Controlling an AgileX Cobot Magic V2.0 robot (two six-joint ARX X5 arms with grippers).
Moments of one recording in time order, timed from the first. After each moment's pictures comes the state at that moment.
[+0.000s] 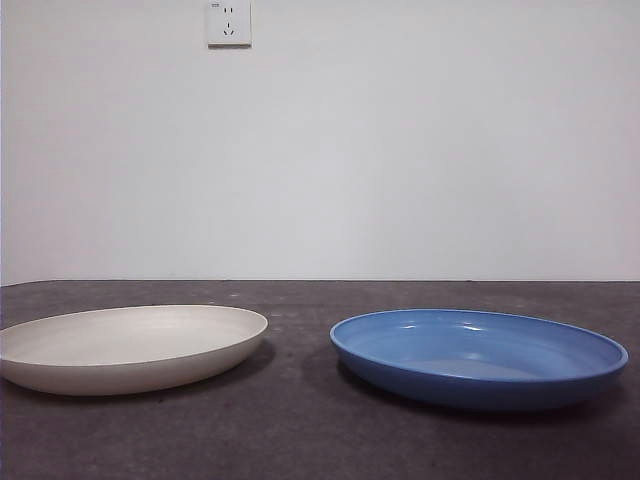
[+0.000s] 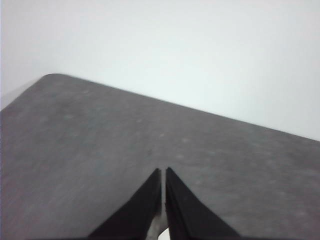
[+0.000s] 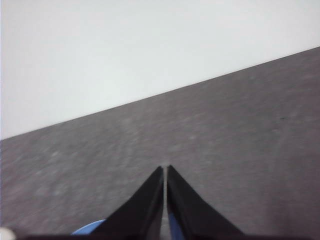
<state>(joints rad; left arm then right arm) -0.02 0.48 0.61 -0.26 0.06 -0.28 -0.02 0.33 0.40 -0.18 -0.14 0.38</state>
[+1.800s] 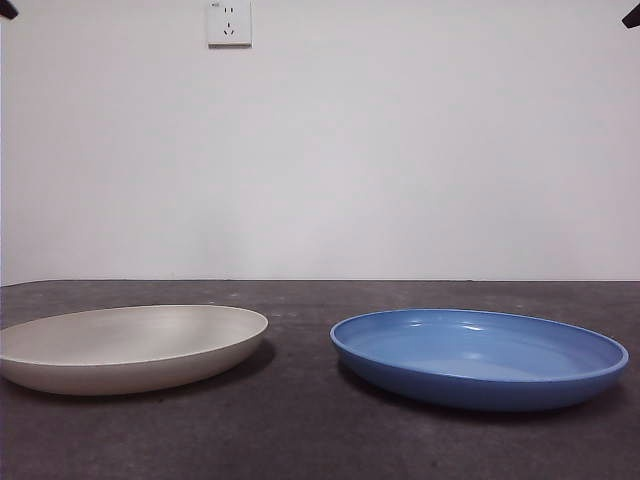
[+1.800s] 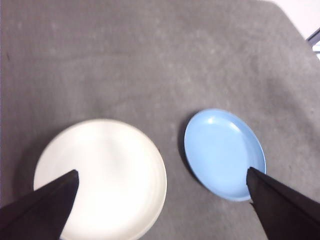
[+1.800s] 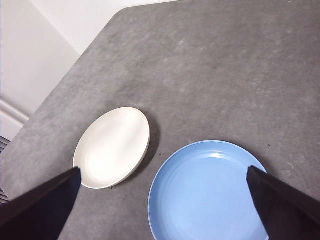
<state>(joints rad) -0.18 0.97 1.19 -0.88 0.42 -0.14 0.05 0.86 1.01 -0.71 -0.65 0.15</state>
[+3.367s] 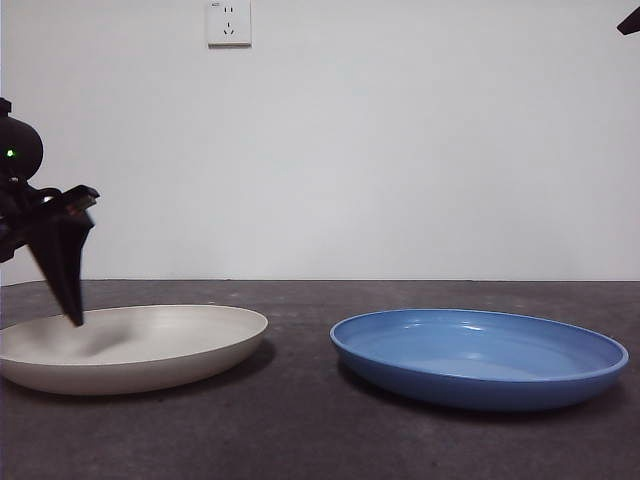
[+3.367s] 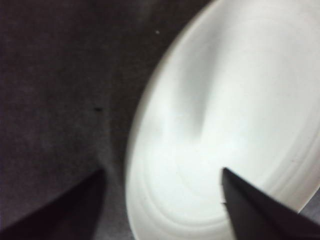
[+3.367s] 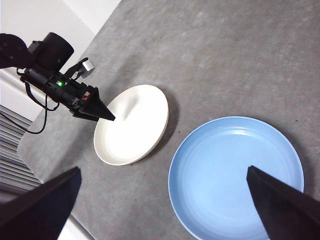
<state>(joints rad) -0.01 1.82 1.19 -0.90 0.47 -0.07 0.08 0.86 1.01 -0.79 -0.71 0.15</state>
